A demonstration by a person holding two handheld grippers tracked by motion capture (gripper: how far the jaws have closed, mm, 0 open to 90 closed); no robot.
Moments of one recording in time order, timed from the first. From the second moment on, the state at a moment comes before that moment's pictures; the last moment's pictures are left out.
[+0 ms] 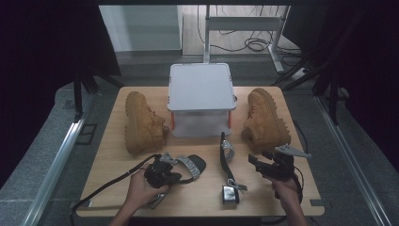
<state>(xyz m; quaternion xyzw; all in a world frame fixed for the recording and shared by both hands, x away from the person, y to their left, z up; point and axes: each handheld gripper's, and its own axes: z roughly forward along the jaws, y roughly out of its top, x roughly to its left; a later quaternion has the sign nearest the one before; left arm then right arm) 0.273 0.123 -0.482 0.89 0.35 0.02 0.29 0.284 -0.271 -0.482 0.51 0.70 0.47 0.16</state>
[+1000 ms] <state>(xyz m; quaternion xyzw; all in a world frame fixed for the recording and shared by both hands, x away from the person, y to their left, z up) 0.268 0.142 -0.488 0.90 0.38 0.03 0.22 0.283 -0.272 -0.488 0.52 0.70 0.46 0.16</state>
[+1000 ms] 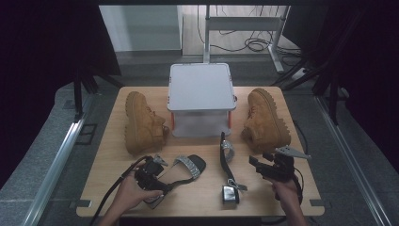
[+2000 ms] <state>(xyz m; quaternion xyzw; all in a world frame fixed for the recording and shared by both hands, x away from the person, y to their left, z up) 0.271 0.204 -0.500 0.87 0.44 0.04 0.21 0.283 -0.275 -0.491 0.53 0.70 0.46 0.16</state>
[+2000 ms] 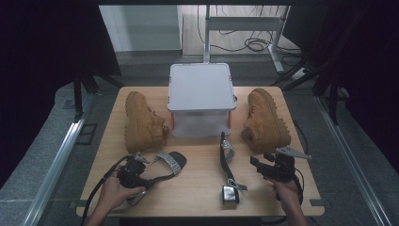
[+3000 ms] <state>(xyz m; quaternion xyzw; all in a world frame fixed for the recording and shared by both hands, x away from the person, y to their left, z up) 0.288 0.234 -0.452 0.82 0.44 0.07 0.37 0.291 -0.266 -0.466 0.50 0.70 0.48 0.18</state>
